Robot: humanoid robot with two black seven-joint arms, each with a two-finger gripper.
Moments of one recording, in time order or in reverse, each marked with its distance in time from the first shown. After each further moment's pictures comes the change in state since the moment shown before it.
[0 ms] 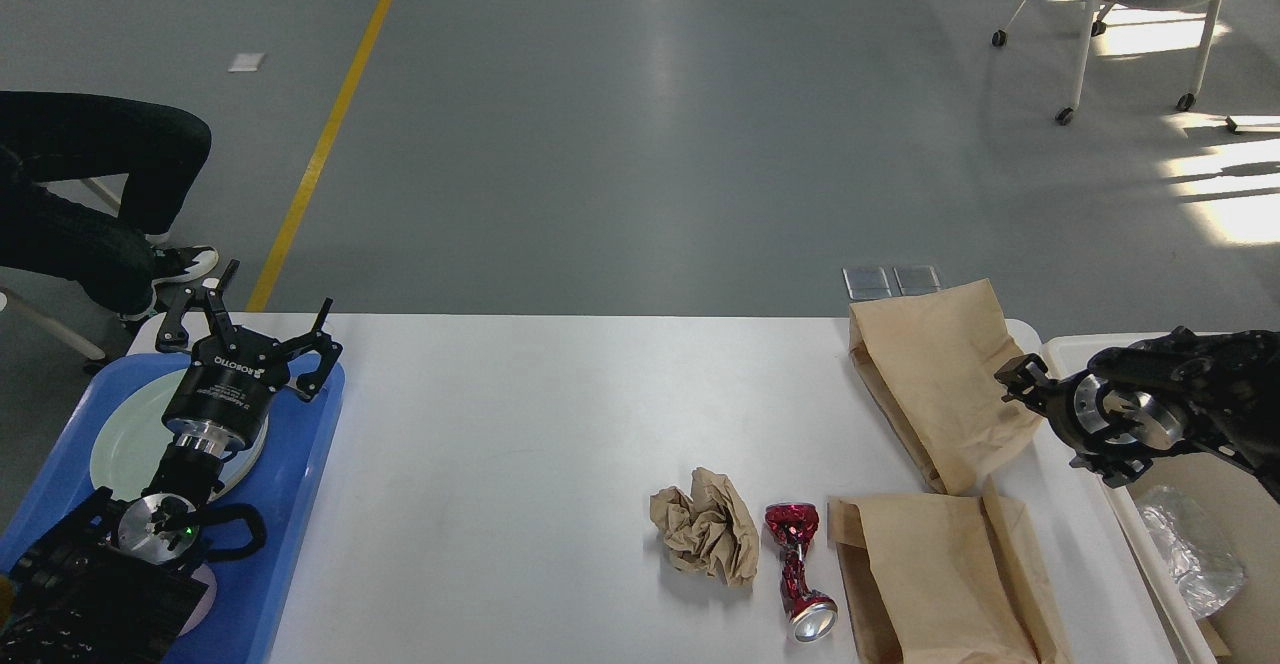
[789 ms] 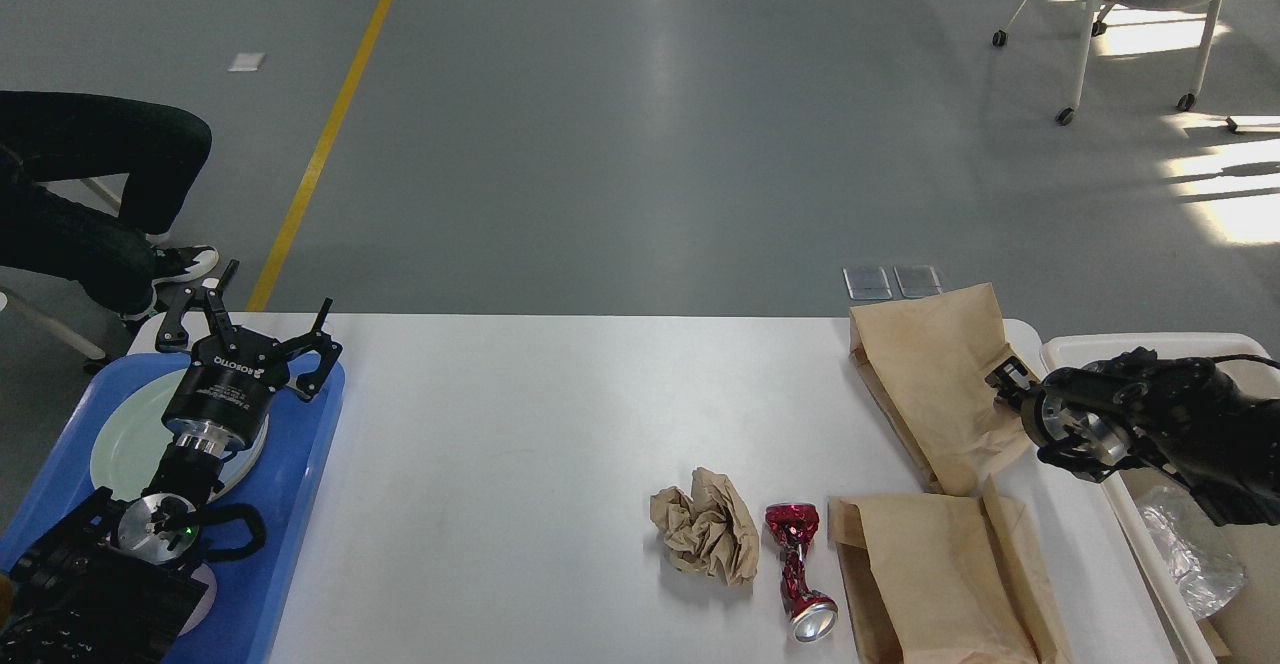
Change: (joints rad) left arm 0.000 0.000 0.000 0.000 0.000 0.000 0.000; right arm -0.105 0.116 0.055 -0.140 0.002 -0.100 0.005
